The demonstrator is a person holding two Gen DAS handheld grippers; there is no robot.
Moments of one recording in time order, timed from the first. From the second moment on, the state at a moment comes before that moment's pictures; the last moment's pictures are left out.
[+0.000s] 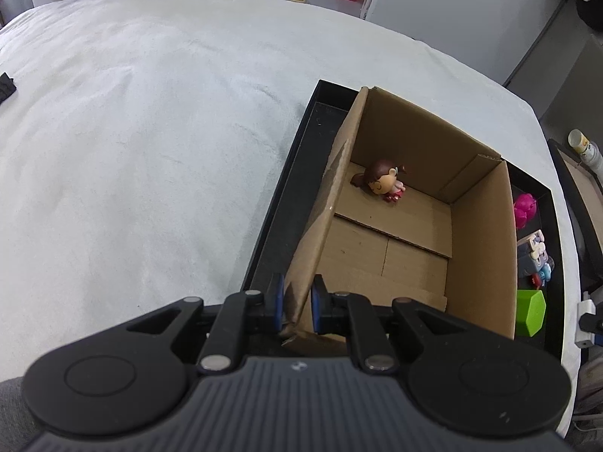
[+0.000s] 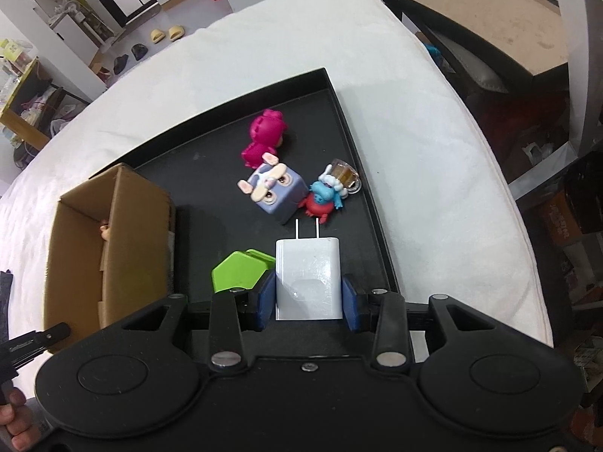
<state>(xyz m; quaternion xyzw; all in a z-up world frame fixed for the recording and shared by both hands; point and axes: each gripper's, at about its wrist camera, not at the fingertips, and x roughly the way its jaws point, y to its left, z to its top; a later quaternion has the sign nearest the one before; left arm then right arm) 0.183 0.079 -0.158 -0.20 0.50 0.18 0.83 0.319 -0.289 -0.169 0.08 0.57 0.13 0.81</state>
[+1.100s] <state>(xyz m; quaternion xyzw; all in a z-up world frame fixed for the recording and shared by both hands) 0.180 0.082 -0.159 -0.22 0.50 0.15 0.82 0.301 -0.233 -0.113 0.08 0.53 0.14 0.83</state>
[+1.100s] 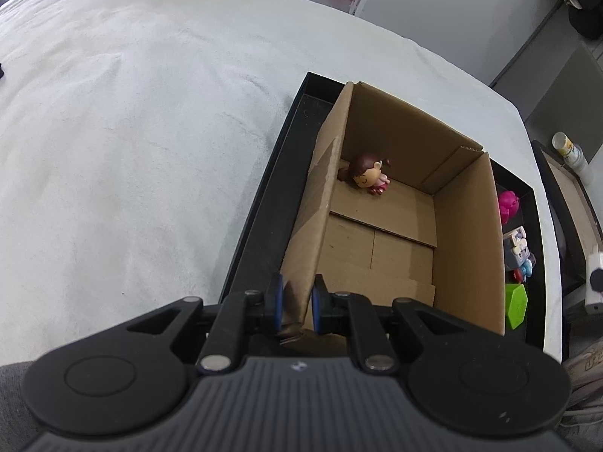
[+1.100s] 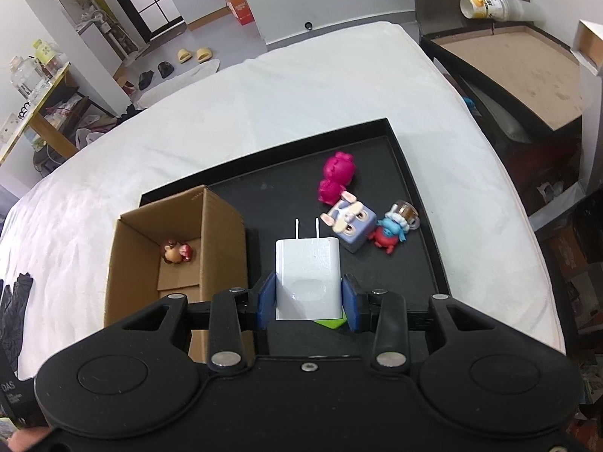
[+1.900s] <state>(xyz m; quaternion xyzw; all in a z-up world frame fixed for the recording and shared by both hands) 0.180 0.087 -0.160 -0.23 0.51 0.12 0.82 0.303 -0.135 -0.107 0.05 0.52 0.20 0.83</state>
